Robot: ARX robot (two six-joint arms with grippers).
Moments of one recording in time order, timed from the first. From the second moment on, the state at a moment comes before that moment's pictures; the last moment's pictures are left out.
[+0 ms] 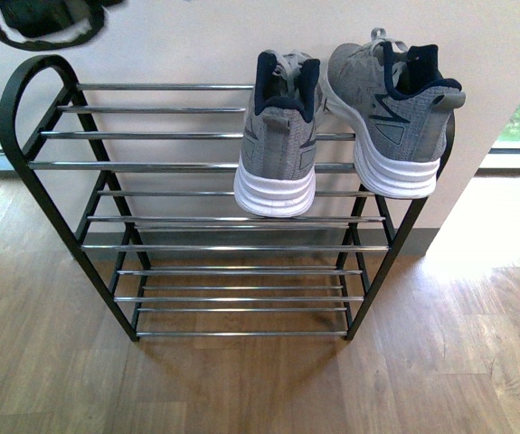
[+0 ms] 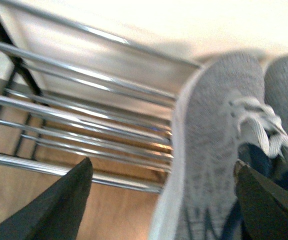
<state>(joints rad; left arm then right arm) -0.42 1.85 1.13 0.32 -0.37 -0.44 0.00 0.01 0.02 0.00 0.00 0.00</state>
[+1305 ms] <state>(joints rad) 0.00 0.81 0.03 0.77 0.00 -0.01 0.00 0.01 0.02 0.00 0.00 0.00</state>
